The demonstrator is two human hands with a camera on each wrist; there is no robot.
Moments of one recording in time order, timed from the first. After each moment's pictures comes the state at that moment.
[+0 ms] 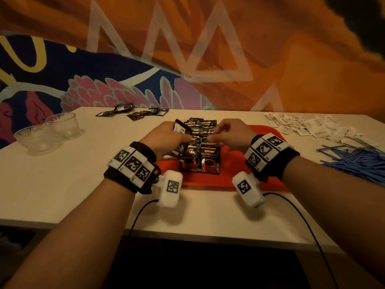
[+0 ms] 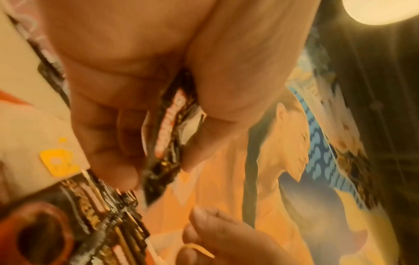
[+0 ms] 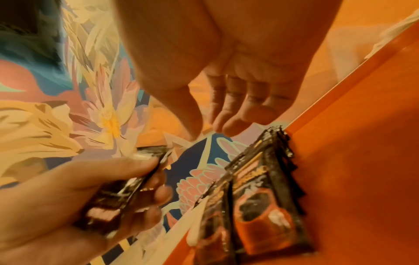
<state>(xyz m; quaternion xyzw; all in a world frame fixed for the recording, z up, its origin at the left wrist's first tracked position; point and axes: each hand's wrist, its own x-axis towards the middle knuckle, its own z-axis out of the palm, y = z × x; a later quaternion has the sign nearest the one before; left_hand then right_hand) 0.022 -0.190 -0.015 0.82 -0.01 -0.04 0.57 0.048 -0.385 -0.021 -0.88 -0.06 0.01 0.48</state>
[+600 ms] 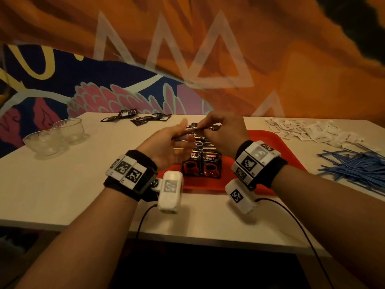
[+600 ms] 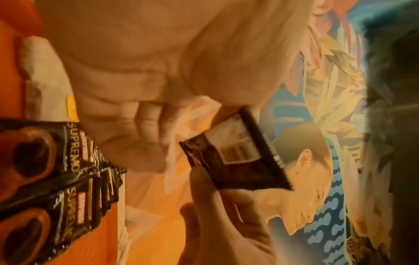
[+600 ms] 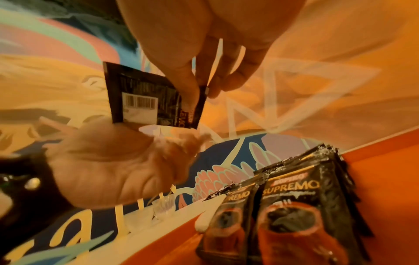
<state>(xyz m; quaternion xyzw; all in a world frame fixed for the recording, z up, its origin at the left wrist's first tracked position) 0.009 -0.185 -0.012 0.62 0.03 -0.14 0.77 0.031 -0.356 -0.012 -0.82 -0.22 -0.21 0.49</state>
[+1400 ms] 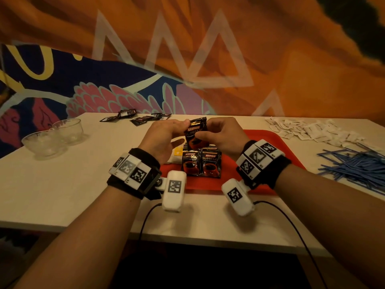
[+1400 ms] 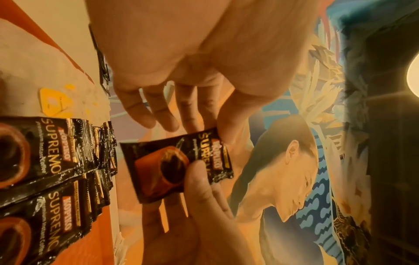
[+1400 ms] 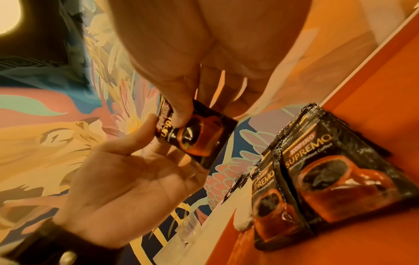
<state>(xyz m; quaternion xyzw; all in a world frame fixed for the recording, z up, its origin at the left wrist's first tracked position) 0.014 -0.193 -0.009 0.65 -0.02 0.04 0.76 0.038 -0.362 -0.019 -0.76 -0.21 -0.04 0.61</state>
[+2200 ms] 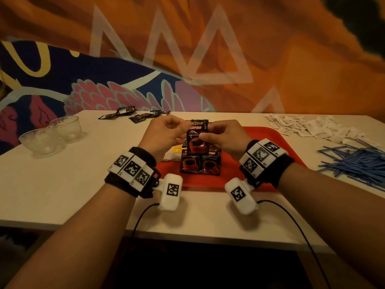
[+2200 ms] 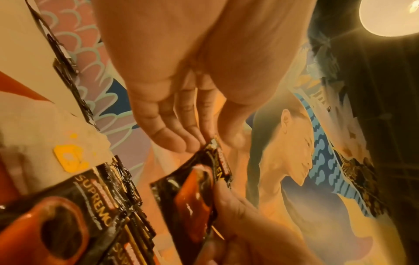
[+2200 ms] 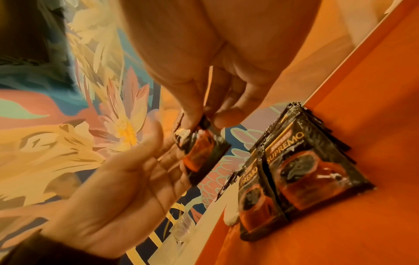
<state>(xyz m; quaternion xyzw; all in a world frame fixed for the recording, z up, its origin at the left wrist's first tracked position) 0.021 -0.188 -0.020 0.74 -0.06 0.10 0.66 0.048 -0.369 -0.033 -0.78 -0.15 -0.02 0.61</state>
